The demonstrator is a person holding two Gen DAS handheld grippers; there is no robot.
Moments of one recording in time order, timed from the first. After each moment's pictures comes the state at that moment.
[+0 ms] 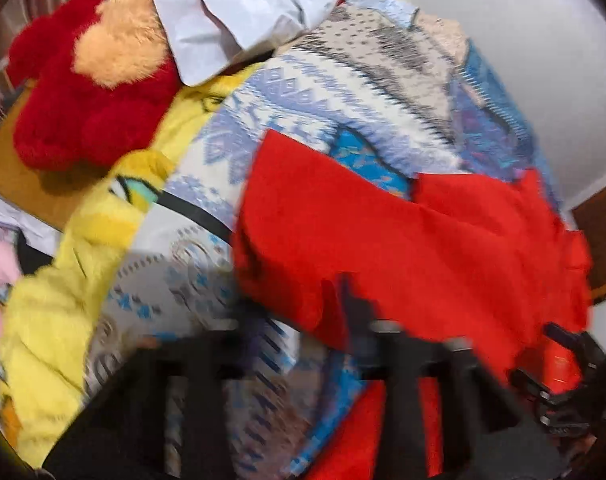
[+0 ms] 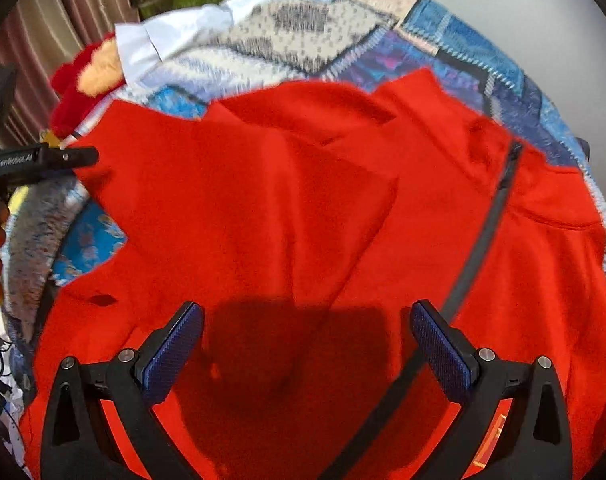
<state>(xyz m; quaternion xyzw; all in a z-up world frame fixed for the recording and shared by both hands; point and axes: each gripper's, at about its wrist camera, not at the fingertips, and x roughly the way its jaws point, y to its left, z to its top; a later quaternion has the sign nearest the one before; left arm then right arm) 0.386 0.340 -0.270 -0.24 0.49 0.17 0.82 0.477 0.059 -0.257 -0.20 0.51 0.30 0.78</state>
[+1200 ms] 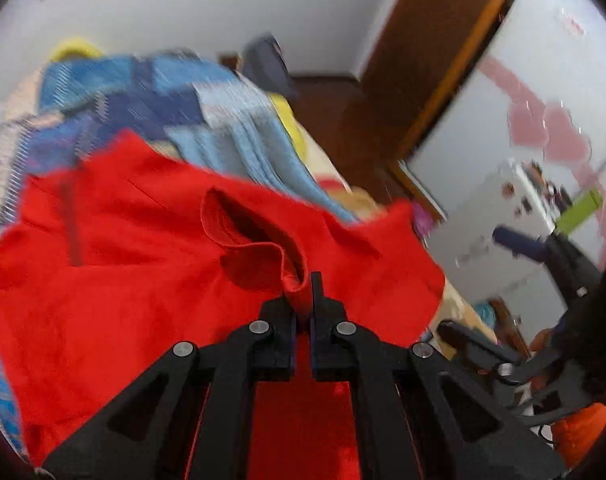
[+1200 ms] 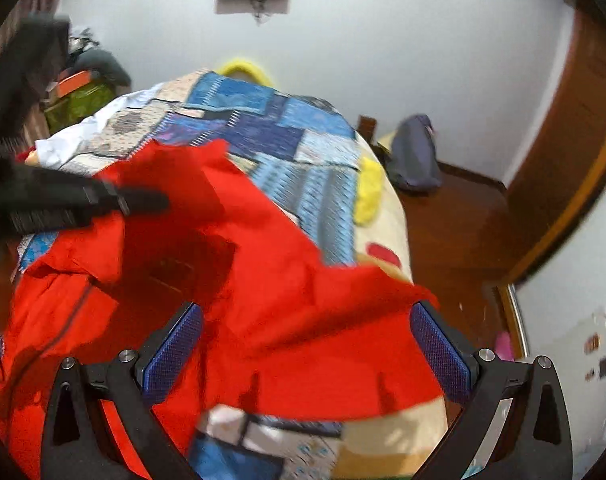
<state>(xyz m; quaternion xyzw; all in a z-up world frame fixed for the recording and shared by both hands) 0.441 -0.147 -0.151 -0.03 0.49 -0.23 0.84 0.402 -0.311 -0.127 -0.10 0.41 0.12 0.90</state>
